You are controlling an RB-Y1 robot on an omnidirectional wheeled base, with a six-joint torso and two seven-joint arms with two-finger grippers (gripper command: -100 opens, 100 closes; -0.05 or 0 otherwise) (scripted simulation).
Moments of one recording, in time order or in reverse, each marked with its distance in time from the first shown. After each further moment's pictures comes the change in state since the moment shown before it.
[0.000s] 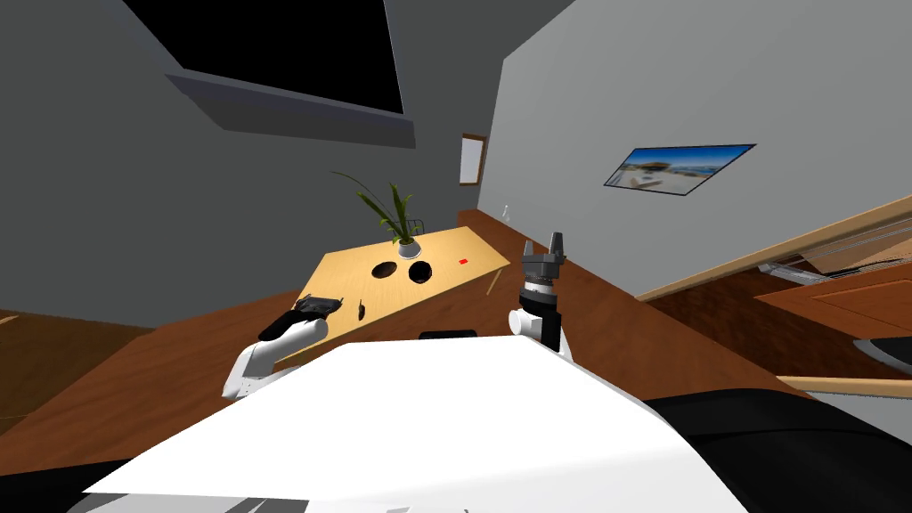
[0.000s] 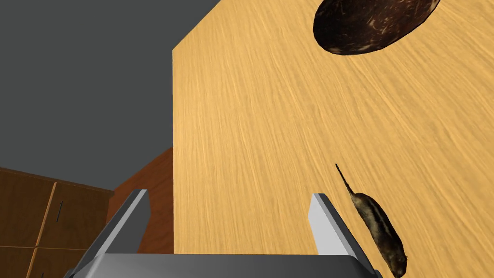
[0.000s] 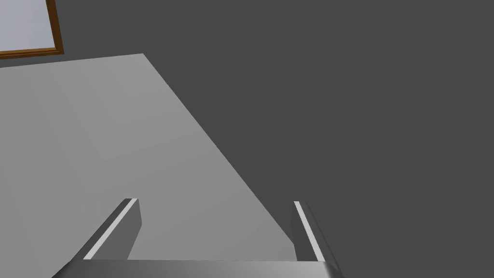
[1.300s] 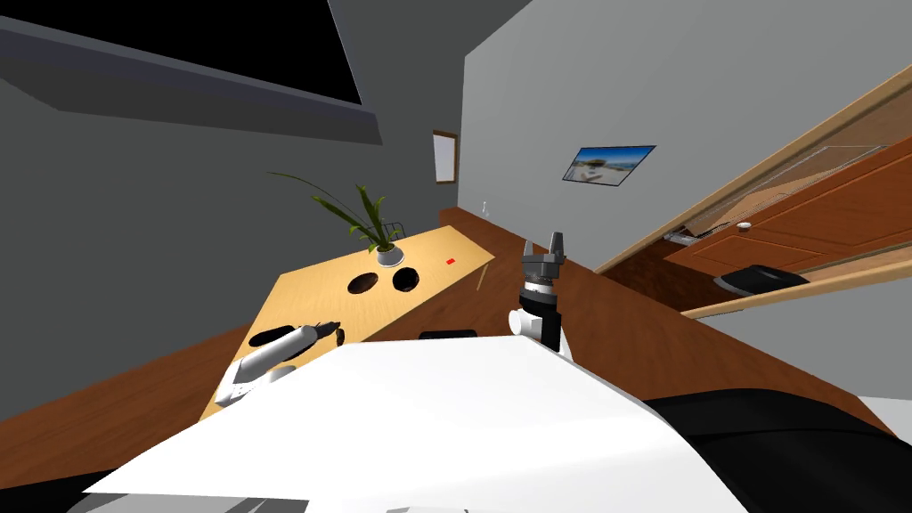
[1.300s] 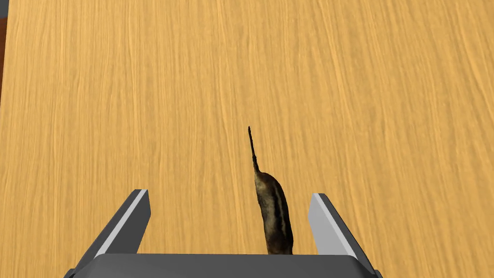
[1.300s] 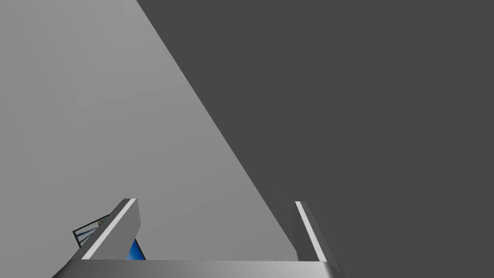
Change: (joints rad) left arm -0.104 0.039 0.167 0.314 0.050 0.293 0.307; right arm 0.000 0.000 0.000 0.000 0.000 0.000 0.000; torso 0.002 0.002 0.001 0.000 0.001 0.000
